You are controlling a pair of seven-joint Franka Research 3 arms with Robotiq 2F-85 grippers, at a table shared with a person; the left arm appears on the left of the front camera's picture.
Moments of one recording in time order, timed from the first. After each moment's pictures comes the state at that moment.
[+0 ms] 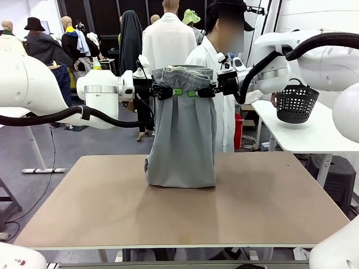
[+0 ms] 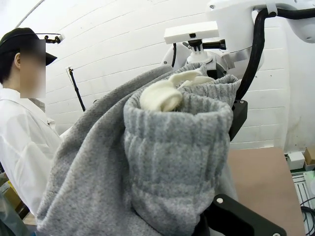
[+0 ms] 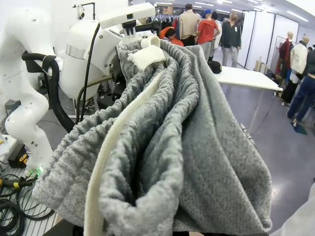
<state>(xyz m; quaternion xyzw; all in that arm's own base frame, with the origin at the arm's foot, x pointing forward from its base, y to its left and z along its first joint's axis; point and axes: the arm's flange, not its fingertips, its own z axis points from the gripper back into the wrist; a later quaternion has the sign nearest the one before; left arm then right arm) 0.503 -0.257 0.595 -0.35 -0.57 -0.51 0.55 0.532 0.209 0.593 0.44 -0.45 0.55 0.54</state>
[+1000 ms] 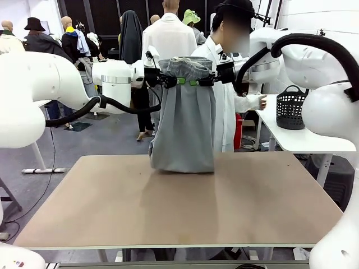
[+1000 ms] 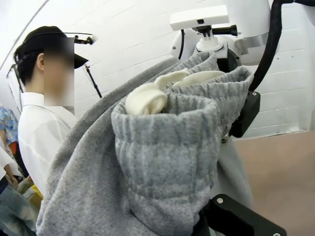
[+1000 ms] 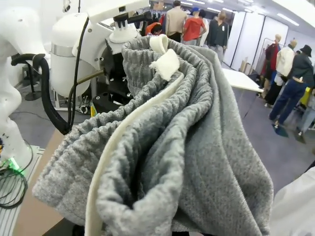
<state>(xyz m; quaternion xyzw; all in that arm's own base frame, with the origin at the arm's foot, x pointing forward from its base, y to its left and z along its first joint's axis) 0.611 -0.275 0.625 -0.28 -0.58 -0.53 0.55 0.638 0.201 0.617 0.40 -0.48 0.56 0.54</state>
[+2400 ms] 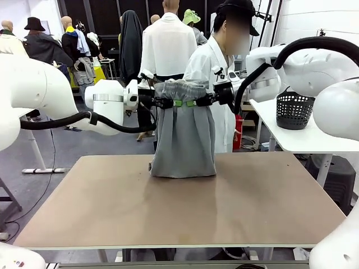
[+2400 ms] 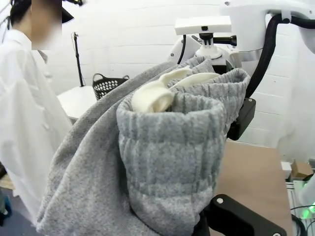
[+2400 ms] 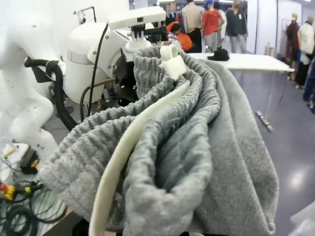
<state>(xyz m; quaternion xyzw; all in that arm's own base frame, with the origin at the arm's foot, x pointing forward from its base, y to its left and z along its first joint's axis) 0.536 -0.255 0.538 -0.39 -0.51 -0.45 0.62 0.568 0.214 0.537 0.49 -0.40 0.52 0.57</state>
